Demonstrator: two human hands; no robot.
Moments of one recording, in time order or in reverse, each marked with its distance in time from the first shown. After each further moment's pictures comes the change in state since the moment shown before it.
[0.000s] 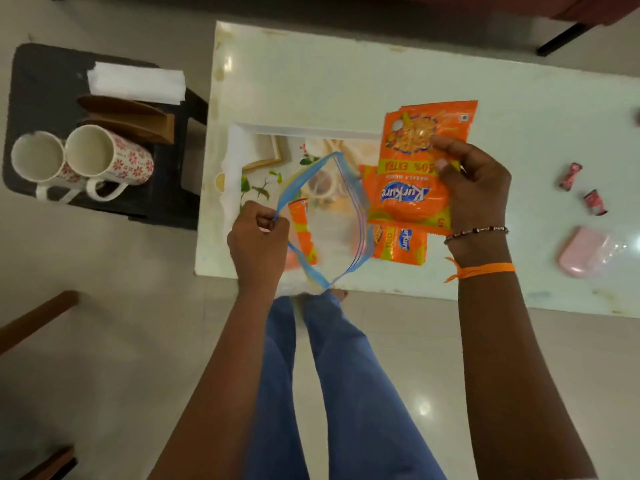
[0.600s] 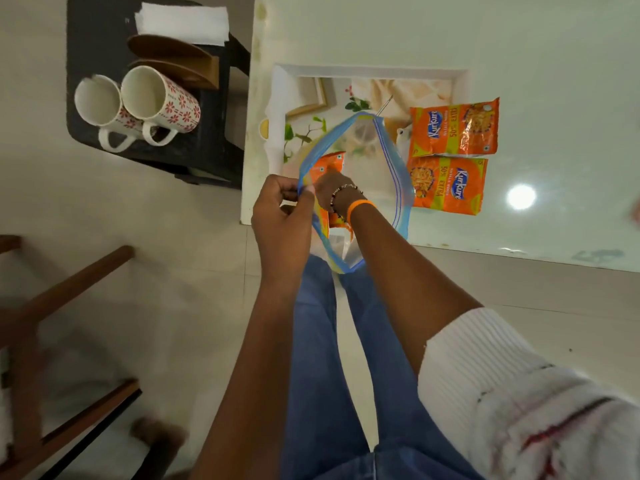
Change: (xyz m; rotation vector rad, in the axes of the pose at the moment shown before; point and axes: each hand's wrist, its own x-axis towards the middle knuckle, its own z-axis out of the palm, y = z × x) left_hand -0.042 -0.027 -0.049 -0.231 -0.026 0.017; right_hand -0.079 0.081 0.181 -0.886 -0.852 0.169
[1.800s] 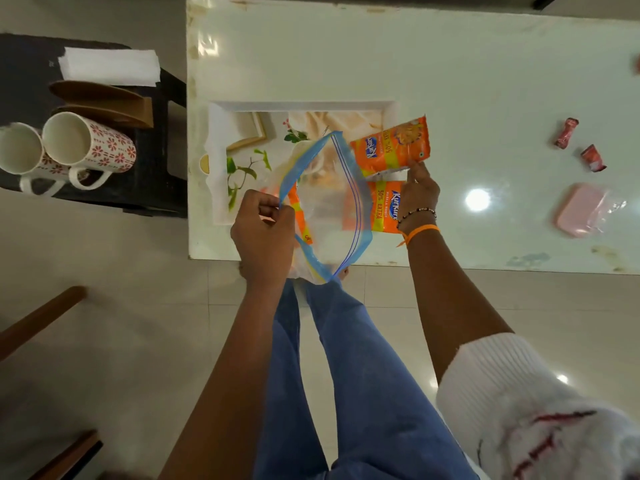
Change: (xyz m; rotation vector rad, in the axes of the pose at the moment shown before) left_hand 0.007 0.010 0.068 0.153 0.031 0.066; right_hand -0.026 0.157 -0.099 1.336 0.738 0.317
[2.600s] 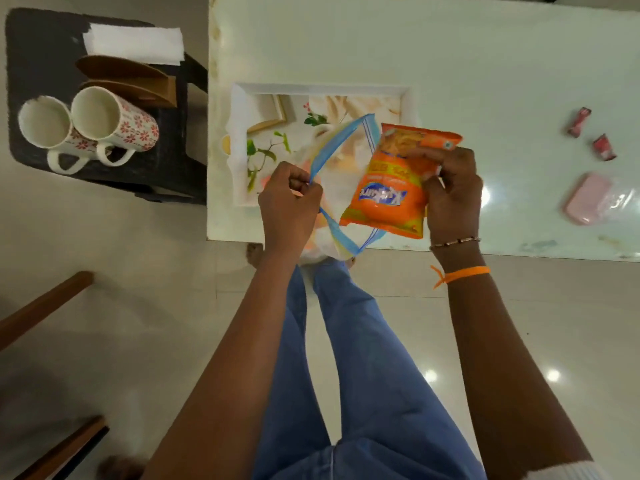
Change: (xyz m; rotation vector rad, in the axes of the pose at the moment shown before) left_hand 0.012 -0.003 -0.020 -0.031 -0.201 0.004; right_hand -0.108 -0.019 -0.020 -0.457 -0.146 -0.712
